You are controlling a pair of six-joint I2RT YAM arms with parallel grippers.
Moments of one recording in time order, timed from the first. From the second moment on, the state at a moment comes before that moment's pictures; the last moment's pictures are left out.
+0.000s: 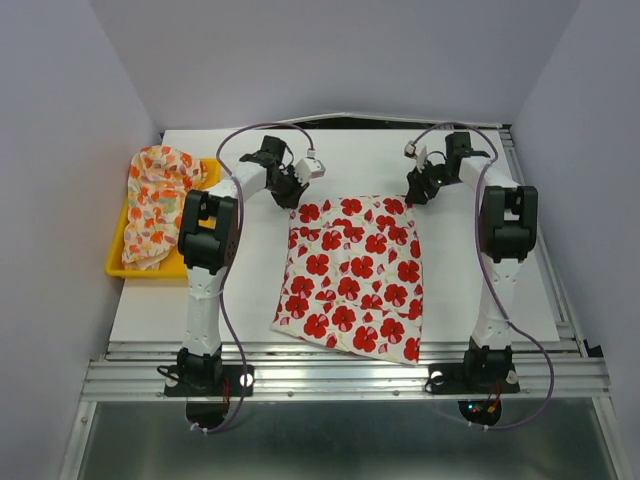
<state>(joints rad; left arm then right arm) -0.29 2.26 1.78 -0.62 0.44 0.70 -0.01 2.32 1.87 -0.67 -0.71 -0.81</state>
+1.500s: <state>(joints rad) -0.33 1.49 1.13 -0.48 0.58 0.80 0.01 1.44 1.10 -0.68 -0.75 -1.20</state>
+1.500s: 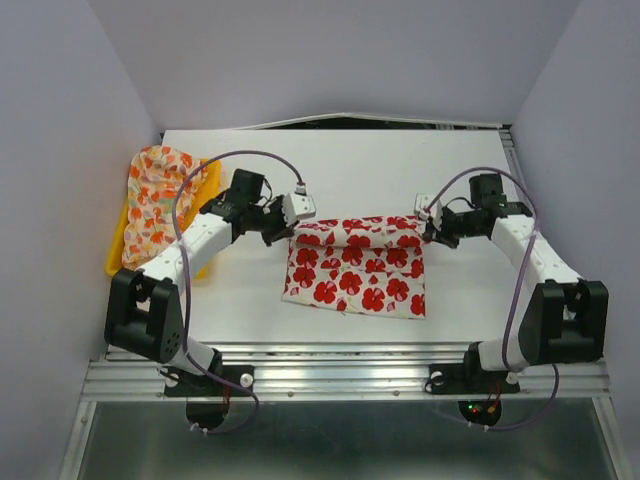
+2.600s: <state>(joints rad) -0.59 1.56 0.87 -0.38 0.41 0.55 0.11 1.61 1.04 -0.65 -0.79 -0.68</state>
